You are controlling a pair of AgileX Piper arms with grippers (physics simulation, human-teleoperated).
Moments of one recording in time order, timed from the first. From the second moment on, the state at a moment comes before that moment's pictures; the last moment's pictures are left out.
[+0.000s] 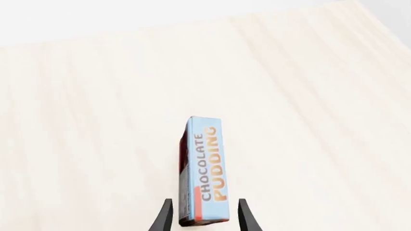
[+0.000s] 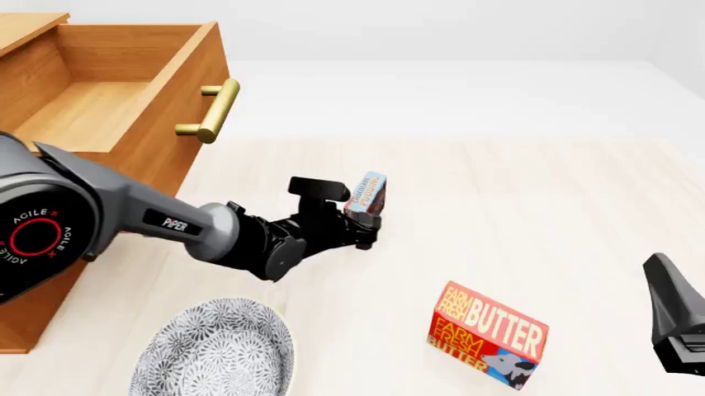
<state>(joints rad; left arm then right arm) -0.63 2.08 -1.02 -0.46 -0.28 0.00 0.00 -0.05 0.05 -0.01</state>
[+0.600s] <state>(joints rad) -0.64 2.08 -1.02 -0.47 -0.28 0.00 0.00 -0.05 0.05 -0.01</state>
